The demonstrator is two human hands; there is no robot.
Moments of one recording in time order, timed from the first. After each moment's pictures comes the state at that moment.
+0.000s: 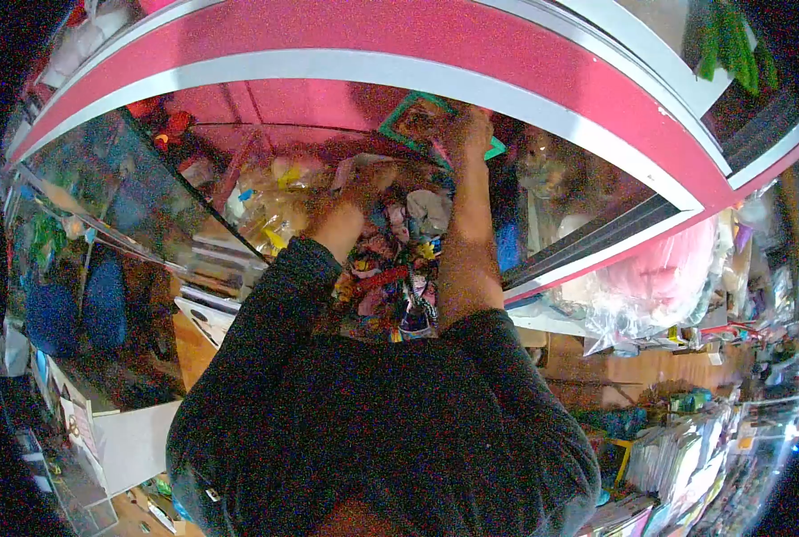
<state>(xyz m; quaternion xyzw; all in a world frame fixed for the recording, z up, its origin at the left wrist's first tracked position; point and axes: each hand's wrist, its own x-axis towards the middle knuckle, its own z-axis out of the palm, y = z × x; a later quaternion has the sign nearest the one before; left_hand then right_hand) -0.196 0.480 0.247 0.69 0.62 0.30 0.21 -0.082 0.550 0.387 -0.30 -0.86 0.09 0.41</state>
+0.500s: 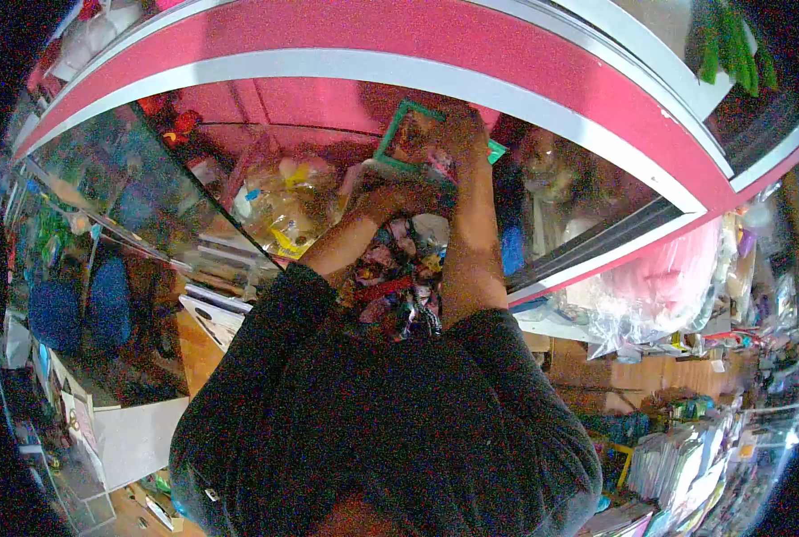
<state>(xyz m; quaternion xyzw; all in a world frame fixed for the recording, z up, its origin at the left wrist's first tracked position) -0.180 0.515 0.168 0.72 0.59 0.30 0.20 -0.082 0.525 0.415 -0.26 -0.92 0.10 0.27</state>
